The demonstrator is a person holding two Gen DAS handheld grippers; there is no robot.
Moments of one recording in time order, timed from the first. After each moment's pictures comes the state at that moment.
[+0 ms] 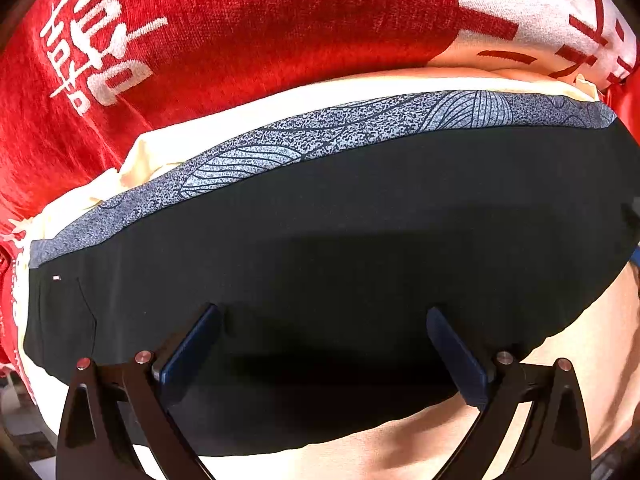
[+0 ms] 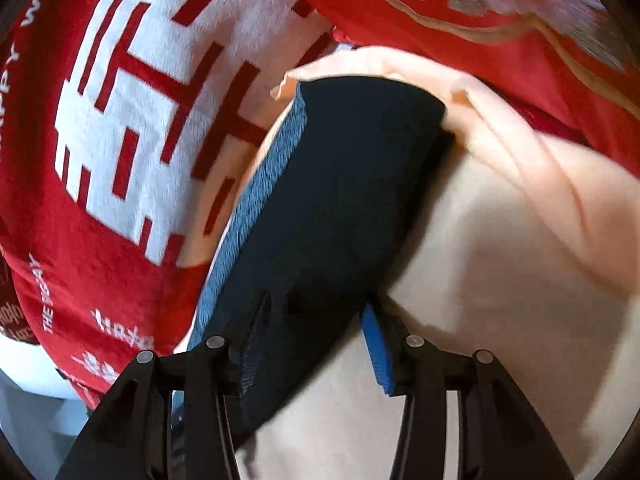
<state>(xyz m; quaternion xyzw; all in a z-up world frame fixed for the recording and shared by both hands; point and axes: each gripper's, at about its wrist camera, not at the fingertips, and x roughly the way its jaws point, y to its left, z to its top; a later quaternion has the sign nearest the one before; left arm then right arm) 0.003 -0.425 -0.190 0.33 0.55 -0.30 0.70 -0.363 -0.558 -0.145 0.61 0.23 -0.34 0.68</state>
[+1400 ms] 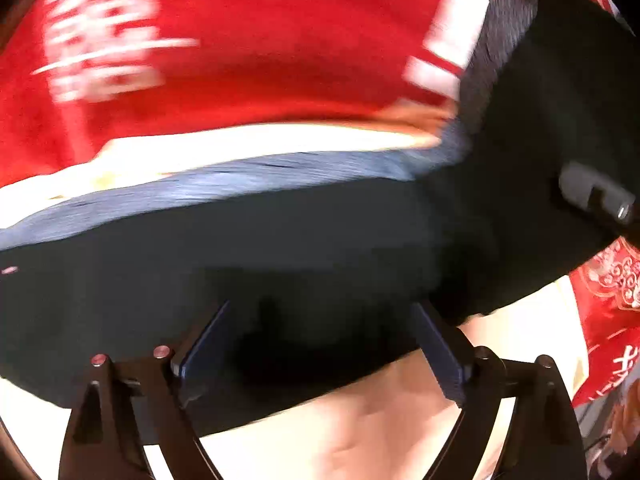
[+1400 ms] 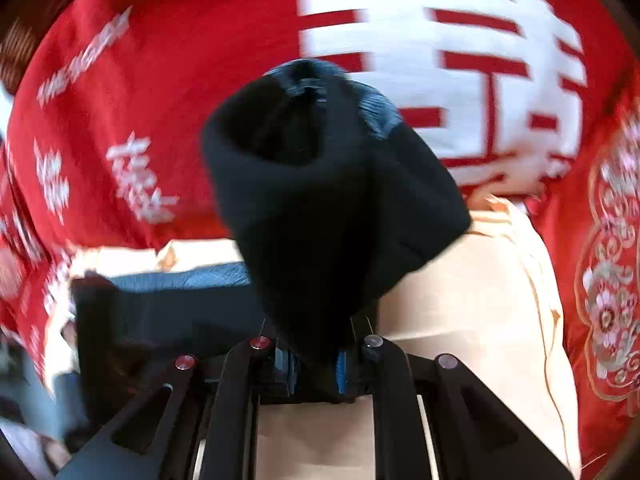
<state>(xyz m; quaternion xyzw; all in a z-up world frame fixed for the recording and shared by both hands) 0.037 -0.365 -0.135 0.19 0.58 -0.38 0.69 -0.178 -0.451 -0.011 0.25 0.44 -0.29 0.81</state>
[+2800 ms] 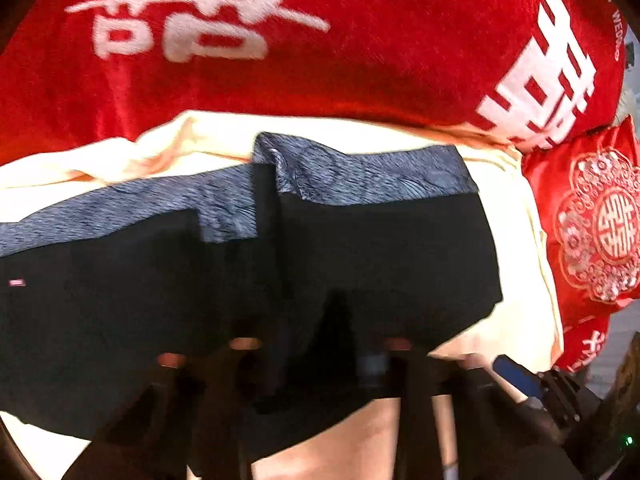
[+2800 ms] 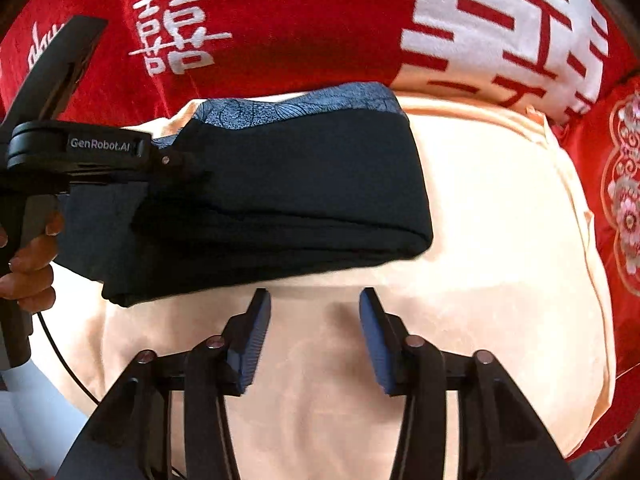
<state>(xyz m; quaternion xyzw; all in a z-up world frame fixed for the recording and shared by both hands) 0.125 -0.305 -0.136 0.16 0.65 -0.42 0.61 -0.151 -0.337 -0.088 0.25 0.55 -0.28 0.74</state>
